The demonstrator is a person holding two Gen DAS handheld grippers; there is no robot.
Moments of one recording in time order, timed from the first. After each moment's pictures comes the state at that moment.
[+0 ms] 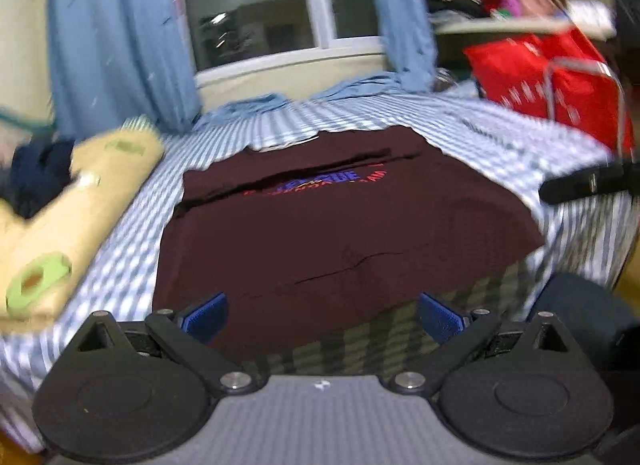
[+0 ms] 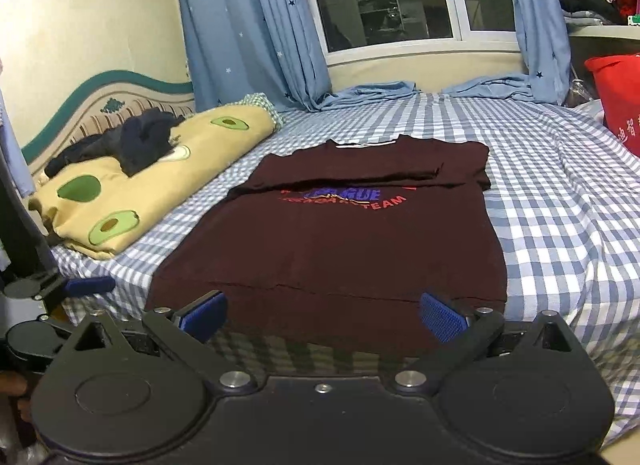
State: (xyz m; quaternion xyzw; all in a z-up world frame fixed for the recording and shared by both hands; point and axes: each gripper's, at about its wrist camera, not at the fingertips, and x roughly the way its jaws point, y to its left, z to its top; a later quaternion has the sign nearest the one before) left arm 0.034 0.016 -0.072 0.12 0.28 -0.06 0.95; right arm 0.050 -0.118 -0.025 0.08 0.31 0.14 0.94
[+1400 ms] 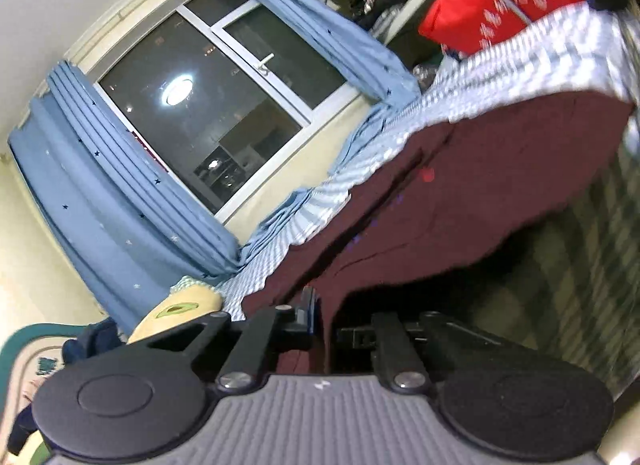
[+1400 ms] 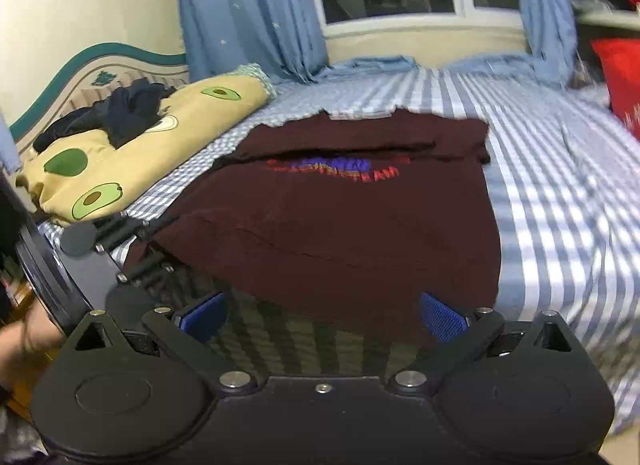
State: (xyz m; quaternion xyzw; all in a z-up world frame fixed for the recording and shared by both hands) left arm 0.091 -0.012 -0.152 0.38 0.11 -0.03 0.92; right arm 0.075 -0.123 -0.047 0.05 0.34 0.15 0.93
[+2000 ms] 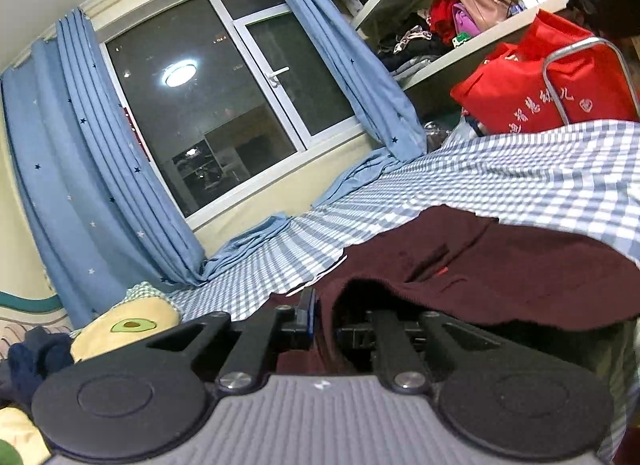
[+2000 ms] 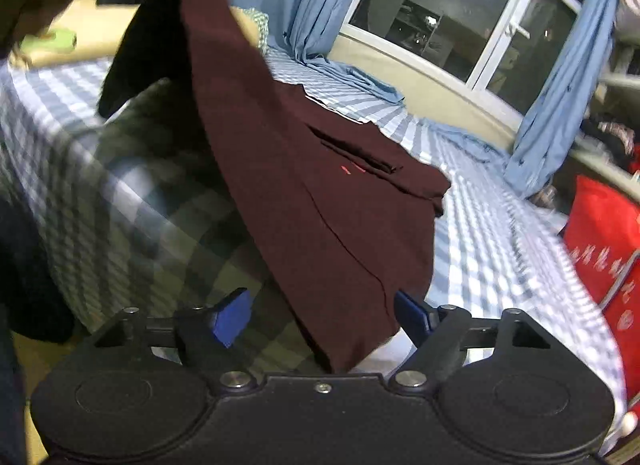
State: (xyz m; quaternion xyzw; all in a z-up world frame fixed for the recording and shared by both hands) left arm 0.188 0.018 -0.044 0.27 0.11 -0.09 0.95; right arm 0.104 -0.092 -0.126 -0.24 0.30 0.07 0.92
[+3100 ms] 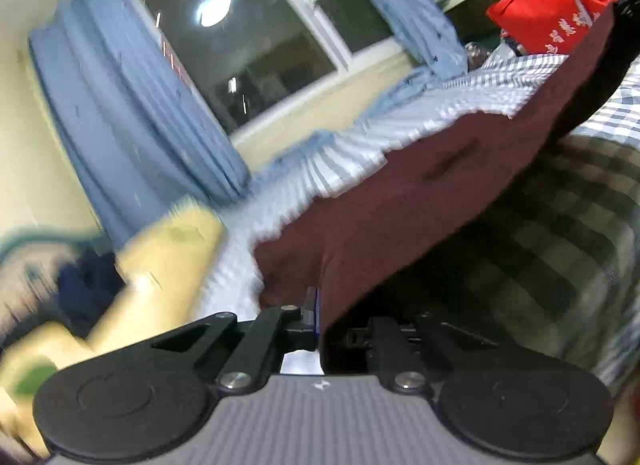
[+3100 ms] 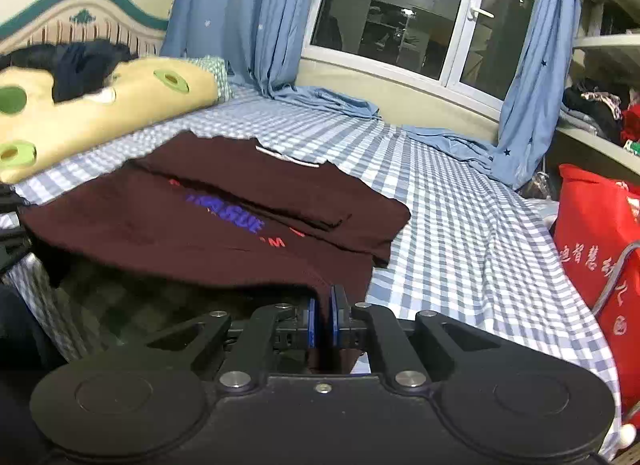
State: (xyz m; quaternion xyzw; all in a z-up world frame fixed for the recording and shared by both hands) left arm 0.138 0.040 -0.086 0.30 0.19 0.03 0.93; right arm 0.165 -0.171 -0.017 -0.12 0.30 0.08 0.94
